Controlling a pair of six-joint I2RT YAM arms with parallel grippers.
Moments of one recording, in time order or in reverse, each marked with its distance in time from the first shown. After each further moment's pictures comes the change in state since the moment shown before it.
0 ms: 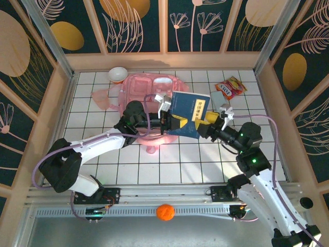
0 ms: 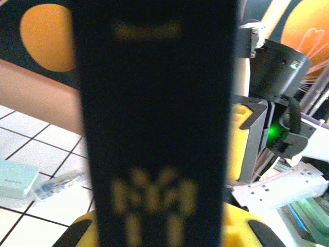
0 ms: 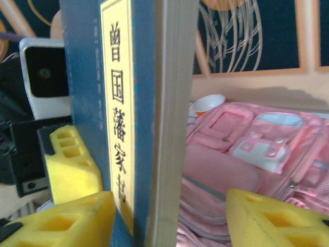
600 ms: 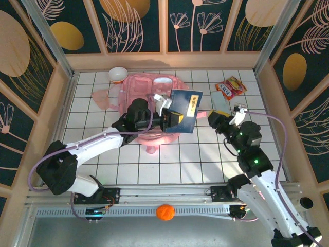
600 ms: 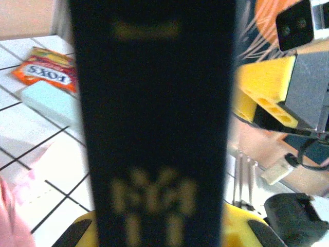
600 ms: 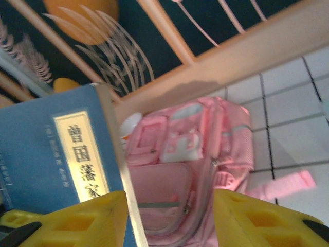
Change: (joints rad) left arm 0.000 -0.036 0.029 -0.345 -0.285 0.095; right arm 0.000 -0.023 0.034 -0.148 0.431 0.270
